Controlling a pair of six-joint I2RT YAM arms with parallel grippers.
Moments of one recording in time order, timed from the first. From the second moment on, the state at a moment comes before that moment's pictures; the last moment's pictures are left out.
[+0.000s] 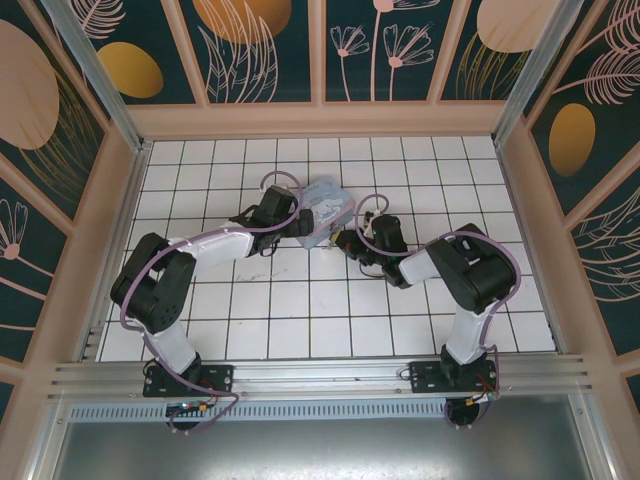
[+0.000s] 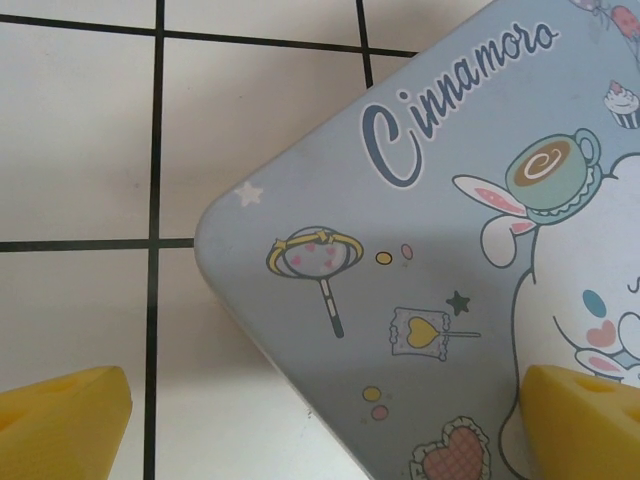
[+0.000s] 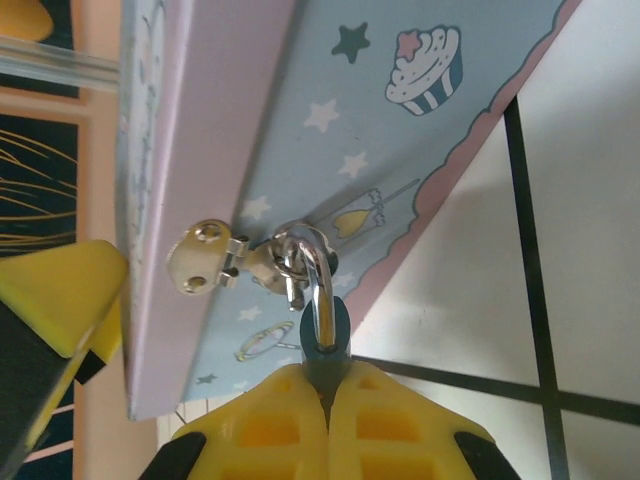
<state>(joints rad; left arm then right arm) -0.58 1.75 1.03 -0.10 -0.17 -0.55 0.53 1.84 0.60 0.77 -0.37 1.10</state>
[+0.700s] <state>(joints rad) -0.58 1.77 1.03 -0.05 -0.15 -0.56 0.38 1.97 0.74 0.83 -0.57 1.11</state>
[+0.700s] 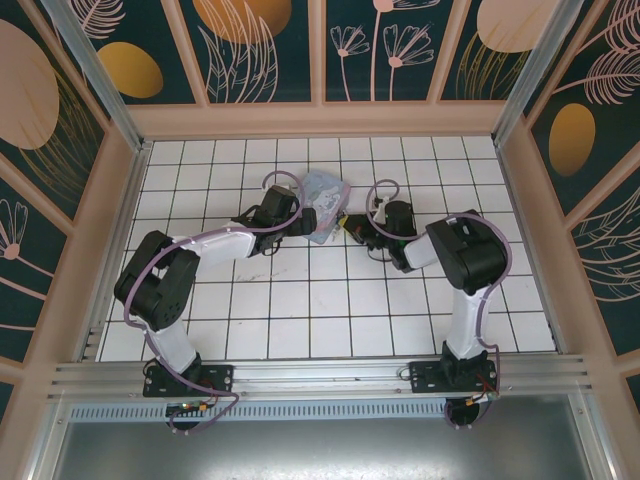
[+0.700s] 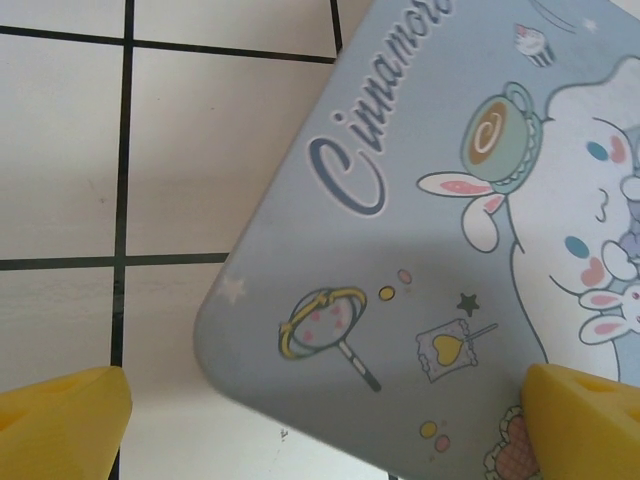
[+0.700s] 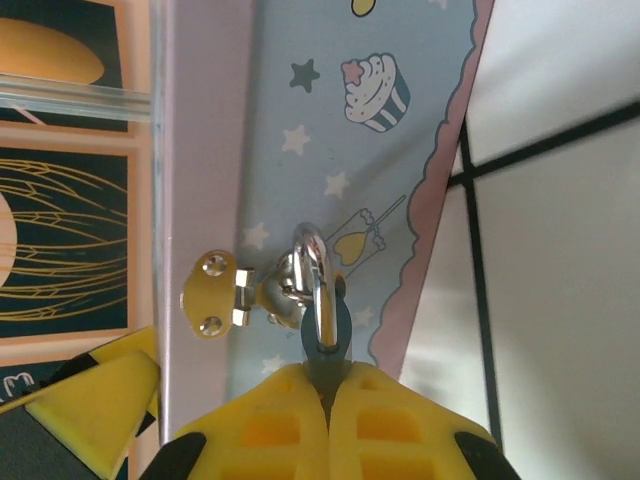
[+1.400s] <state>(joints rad) -0.58 1.77 1.01 -0.03 -0.14 -0.57 0.28 1.95 0.91 0.45 -0.56 0.88</state>
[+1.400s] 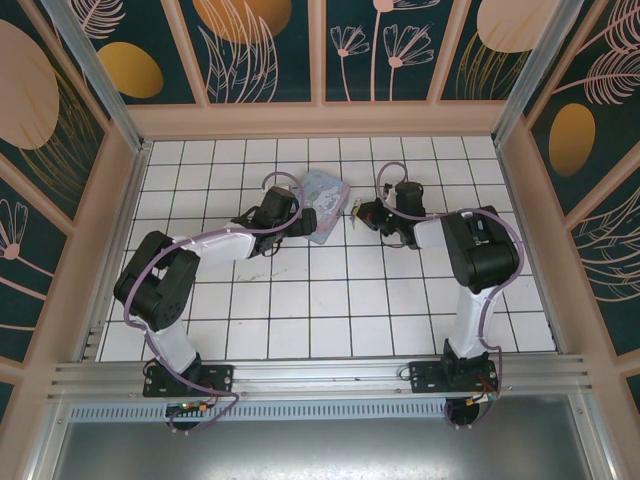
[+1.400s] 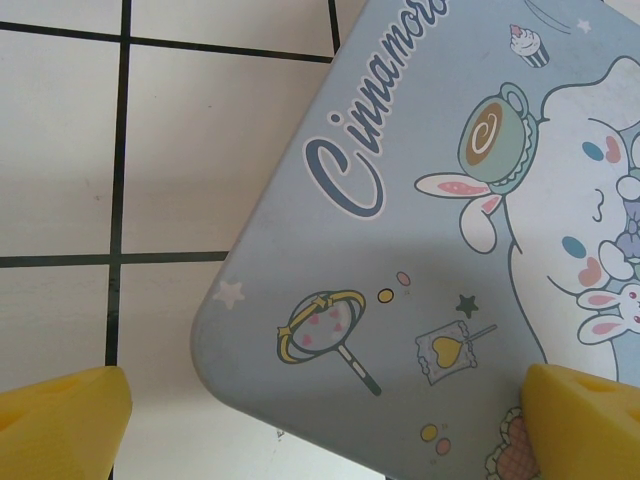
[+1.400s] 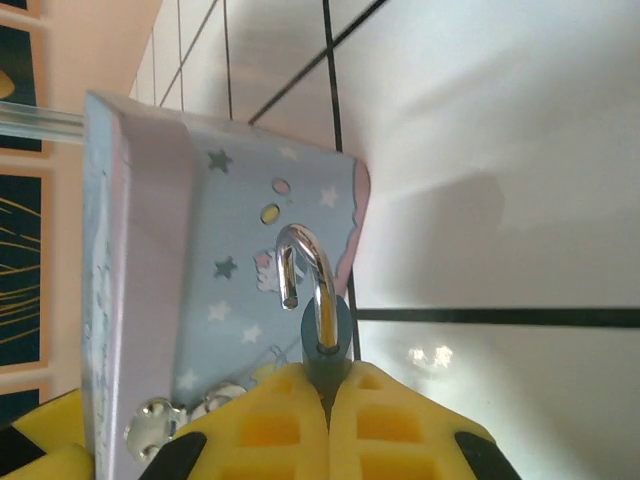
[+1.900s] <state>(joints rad) -0.58 1.76 1.03 -0.09 -0.14 -0.56 0.32 1.79 0.77 0.43 -0.56 0.88</state>
